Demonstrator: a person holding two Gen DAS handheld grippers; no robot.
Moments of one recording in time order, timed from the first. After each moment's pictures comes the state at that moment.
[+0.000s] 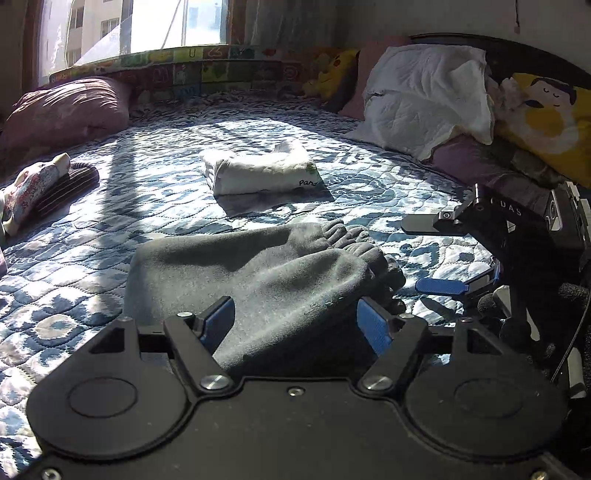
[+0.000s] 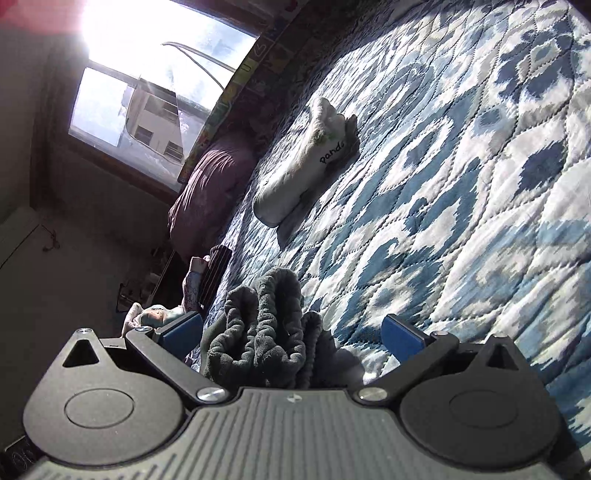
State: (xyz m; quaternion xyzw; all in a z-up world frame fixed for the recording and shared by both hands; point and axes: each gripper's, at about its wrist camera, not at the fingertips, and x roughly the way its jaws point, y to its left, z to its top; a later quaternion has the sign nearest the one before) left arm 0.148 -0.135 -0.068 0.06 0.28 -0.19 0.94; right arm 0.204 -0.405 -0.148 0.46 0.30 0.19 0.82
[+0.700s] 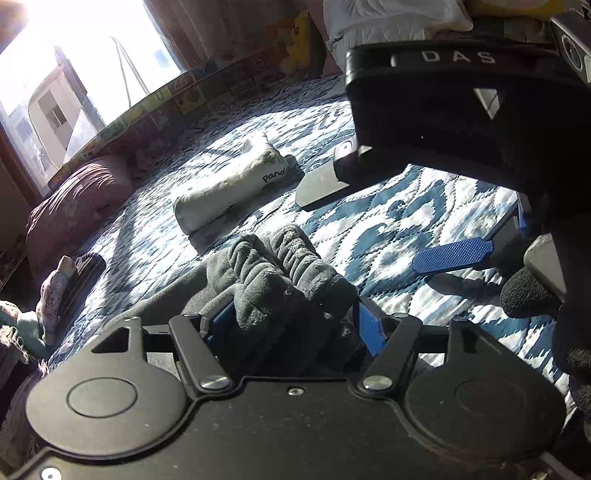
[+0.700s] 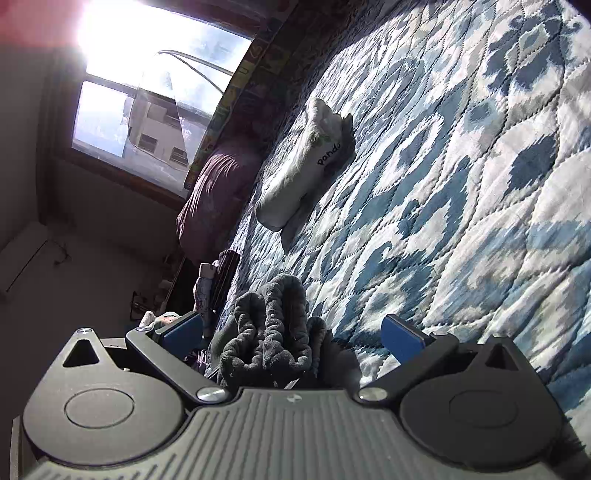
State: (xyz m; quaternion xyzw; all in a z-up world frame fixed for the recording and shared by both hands) left arm 0.176 -0.254 -0.110 0.25 0.27 -0.11 0.93; right arm 0.209 -0.411 -0.152 0.48 0.30 0.20 0.80
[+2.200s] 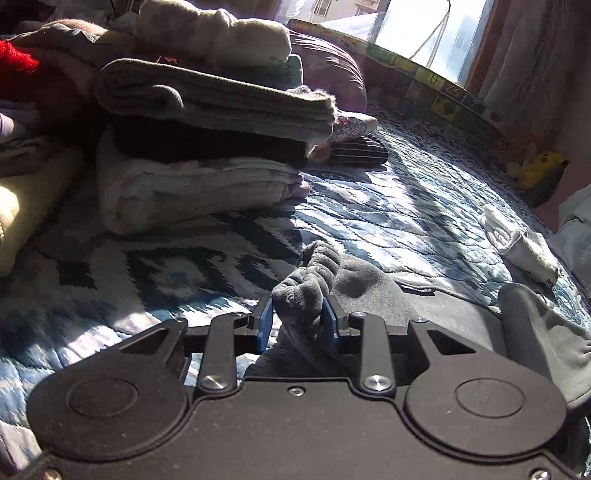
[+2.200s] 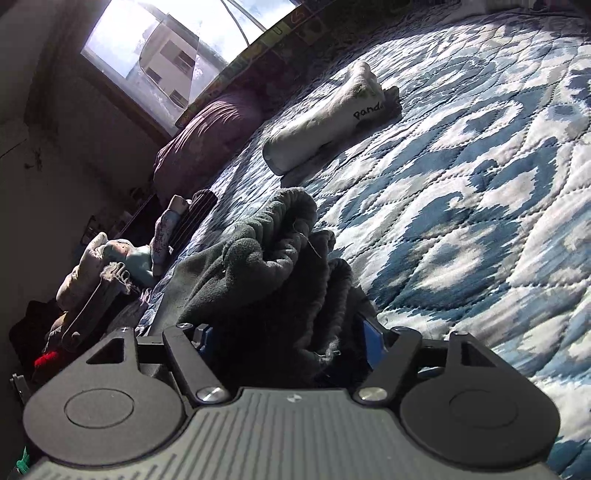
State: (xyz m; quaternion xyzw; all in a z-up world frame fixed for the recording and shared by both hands) left arm 0.160 0.197 -0.112 -0.13 0.31 0.12 0.93; right arm 0.216 -0.324 -0.154 0.32 0.33 0.20 0.86
